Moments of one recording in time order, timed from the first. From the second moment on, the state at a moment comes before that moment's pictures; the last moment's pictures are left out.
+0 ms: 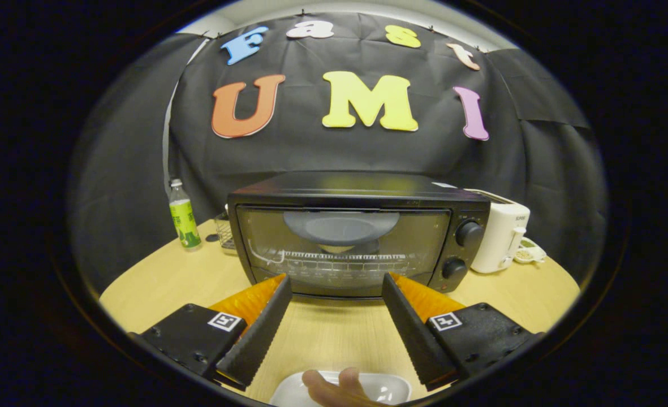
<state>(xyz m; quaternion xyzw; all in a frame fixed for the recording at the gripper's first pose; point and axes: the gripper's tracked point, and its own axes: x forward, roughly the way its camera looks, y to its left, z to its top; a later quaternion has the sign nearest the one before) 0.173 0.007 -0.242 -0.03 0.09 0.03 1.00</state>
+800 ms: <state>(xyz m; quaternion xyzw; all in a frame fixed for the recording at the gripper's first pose) 0.036 -0.011 -0.141 -0.04 0.03 0.03 1.00</state>
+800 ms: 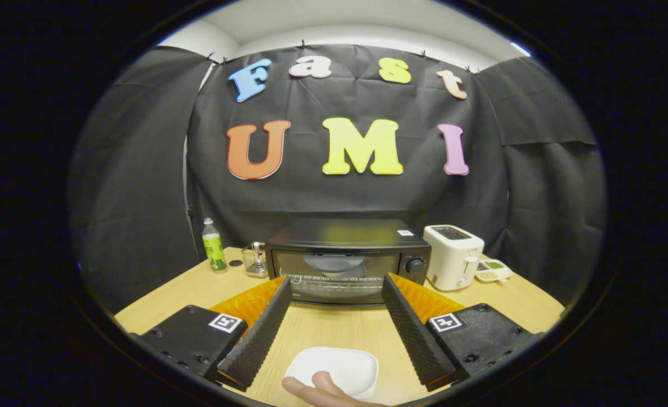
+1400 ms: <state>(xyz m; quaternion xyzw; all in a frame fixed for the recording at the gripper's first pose) -0.051 -0.033 -0.016 -0.01 -0.03 0.00 1.00</state>
